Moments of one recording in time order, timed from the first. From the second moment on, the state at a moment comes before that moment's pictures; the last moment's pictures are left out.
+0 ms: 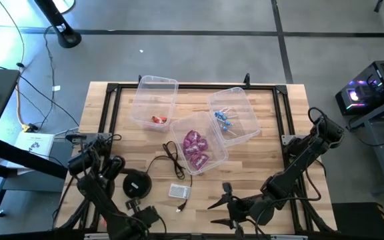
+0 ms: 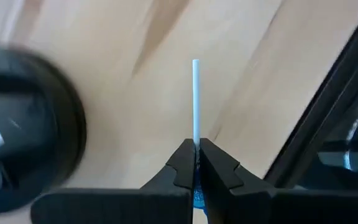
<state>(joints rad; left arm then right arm) -0.97 2.13 1.69 -1.17 -0.25 -1.42 0.80 1.67 1.16 0.13 0.53 0.18</state>
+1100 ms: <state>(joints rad) -0.44 2.12 1.95 -0.77 -0.94 0.00 0.99 1.52 1.16 0.38 0.74 -0.27</state>
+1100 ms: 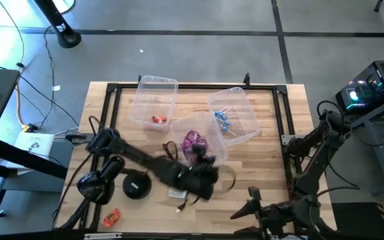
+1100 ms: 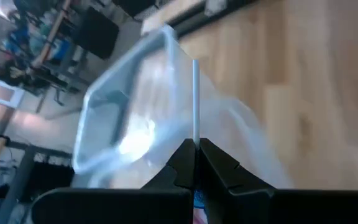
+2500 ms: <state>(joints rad) -0.12 1.86 1.95 -0.59 -0.44 -0.02 1.01 1.52 1.16 0.18 0.84 -0.14</state>
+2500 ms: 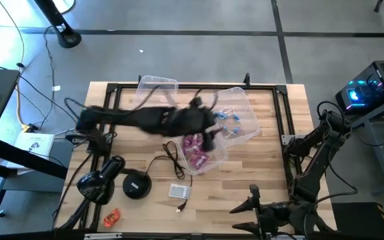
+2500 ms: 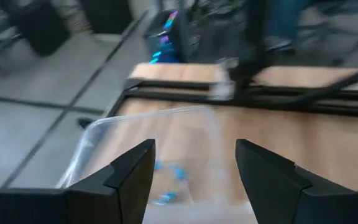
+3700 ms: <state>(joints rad) -1.10 2.19 1.95 -1.02 -0.76 -0.92 0.90 1.53 1.16 -0.12 0.82 0.27</state>
